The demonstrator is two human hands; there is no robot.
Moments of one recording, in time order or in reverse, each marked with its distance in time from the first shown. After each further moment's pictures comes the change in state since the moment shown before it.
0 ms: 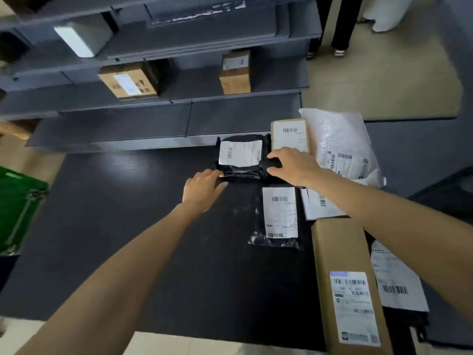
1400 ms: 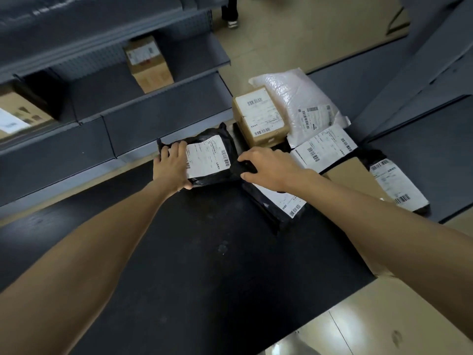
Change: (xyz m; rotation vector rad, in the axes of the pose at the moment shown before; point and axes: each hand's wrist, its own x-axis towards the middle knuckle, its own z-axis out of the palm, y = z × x) left_hand 0.133 -0.090 0.008 0.190 -0.091 0.420; right_hand -0.013 -0.110 0.049 -0.001 0.035 0.291
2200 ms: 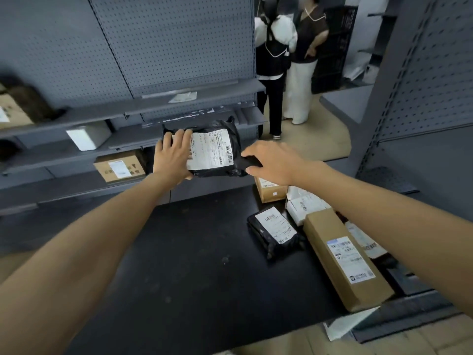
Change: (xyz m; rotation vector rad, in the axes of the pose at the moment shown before) left_hand -0.234 0.065 -0.205 0.243 0.576 -0.190; right_hand -0.223 -0.053 -0.132 -0.196 0.398 -0.349
